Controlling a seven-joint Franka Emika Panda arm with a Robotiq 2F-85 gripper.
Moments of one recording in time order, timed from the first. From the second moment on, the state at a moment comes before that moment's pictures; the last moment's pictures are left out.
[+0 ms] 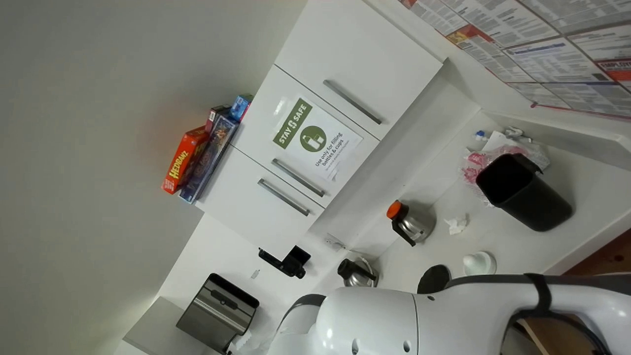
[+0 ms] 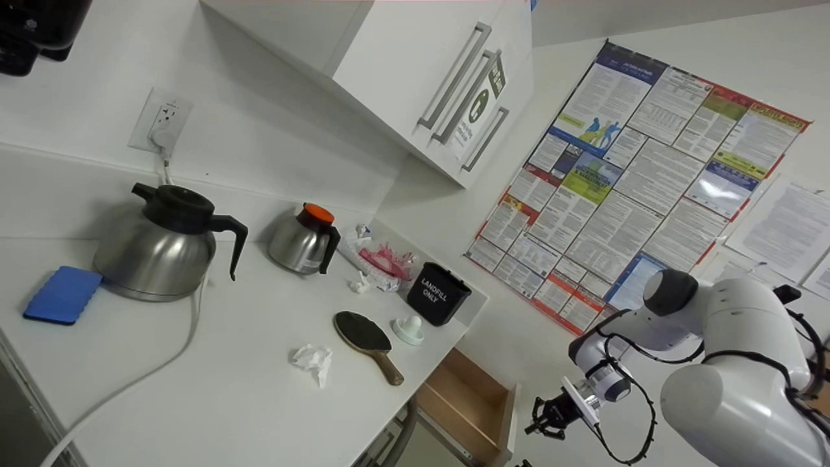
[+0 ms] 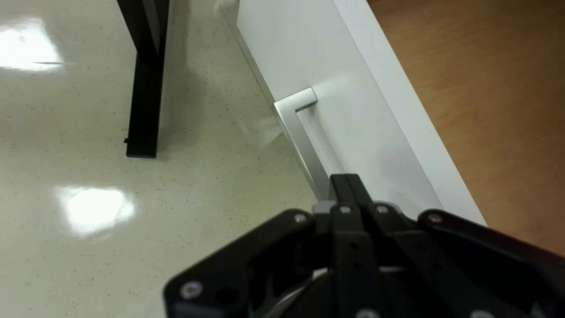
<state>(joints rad) -0.95 0.90 -0.18 -1.69 0.65 2.09 -0.05</state>
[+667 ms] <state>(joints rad) -0.96 0.93 -0.14 -1.68 0.74 2.09 -0.05</state>
